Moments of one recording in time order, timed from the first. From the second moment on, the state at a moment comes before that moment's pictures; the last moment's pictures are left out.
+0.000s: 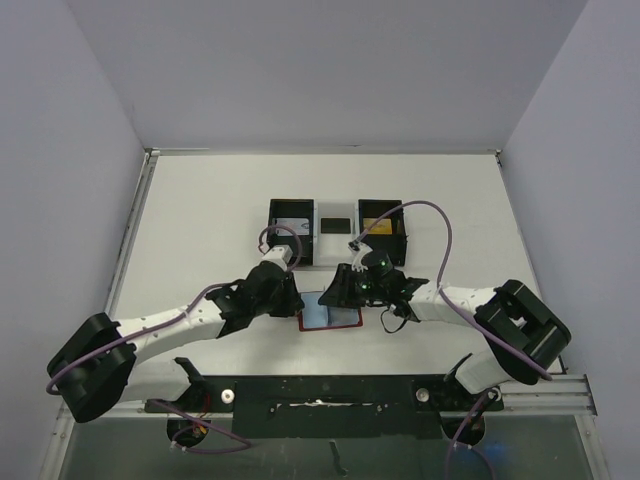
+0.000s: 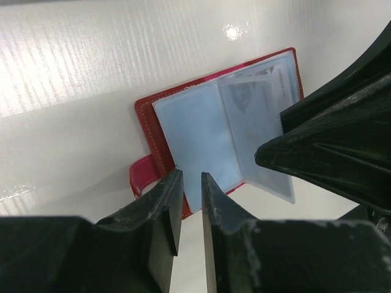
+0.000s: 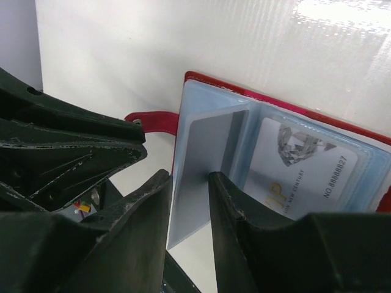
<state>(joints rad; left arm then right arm) -0.84 1.25 0.55 -0.06 -0.07 -0.75 0.73 1.47 0.57 0.24 -0.33 0.82</state>
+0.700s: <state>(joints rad) -0.80 1.18 0.54 -0.01 0.04 -0.74 0.72 1.42 0.56 0.25 -0.31 0.82</state>
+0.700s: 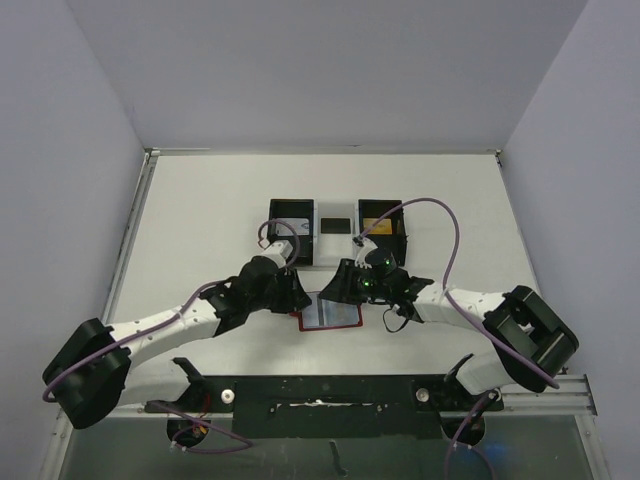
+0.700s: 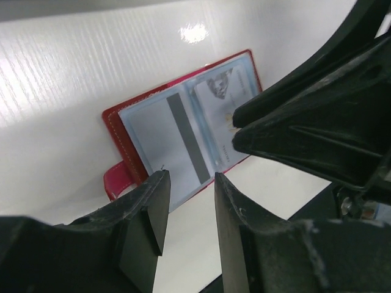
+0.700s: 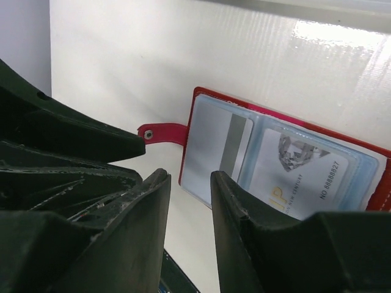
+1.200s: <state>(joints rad) -0.80 1.37 0.56 -0.03 0.09 -0.71 0.72 1.53 0.56 0.23 -0.30 0.83</state>
